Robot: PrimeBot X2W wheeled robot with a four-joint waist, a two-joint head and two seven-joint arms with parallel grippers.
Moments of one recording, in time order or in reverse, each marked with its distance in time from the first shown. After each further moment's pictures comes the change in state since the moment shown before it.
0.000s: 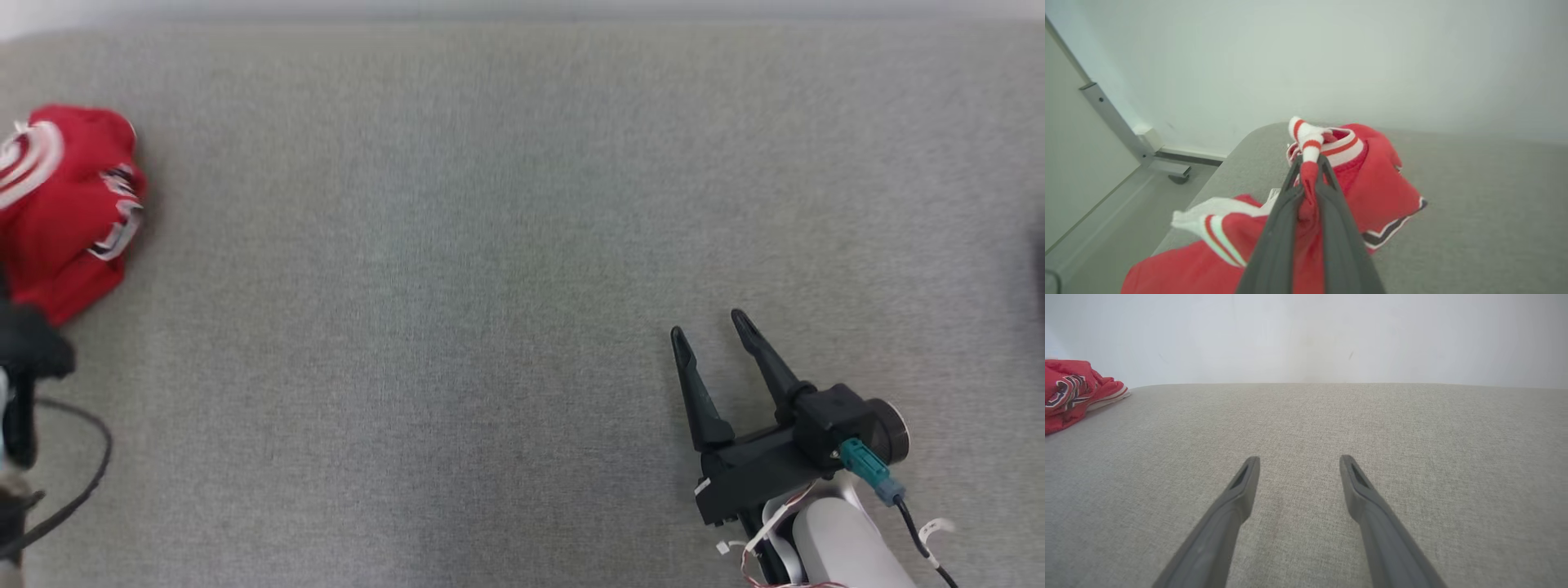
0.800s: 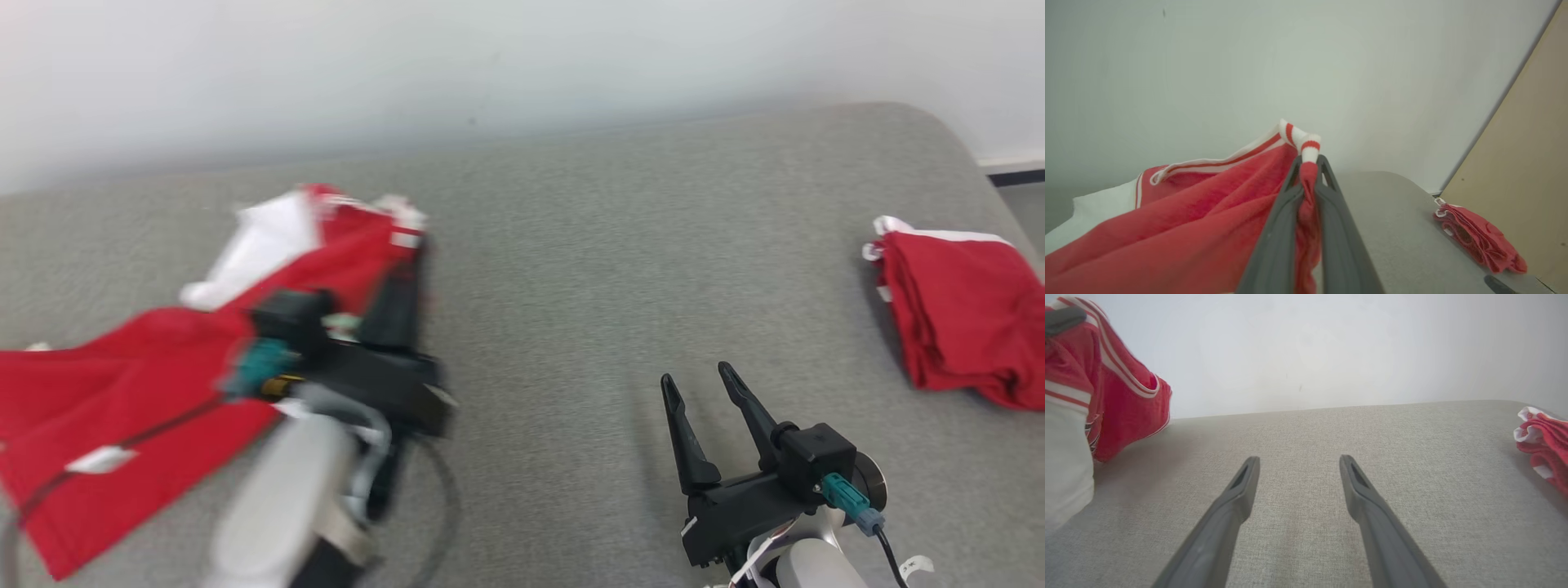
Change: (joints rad) left arm 0.180 -0.369 -0.295 -0.397 -0.090 0.000 0.000; right arm 0.056 0.055 -0.017 0.068 0.024 0.000 0.000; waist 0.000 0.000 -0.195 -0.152
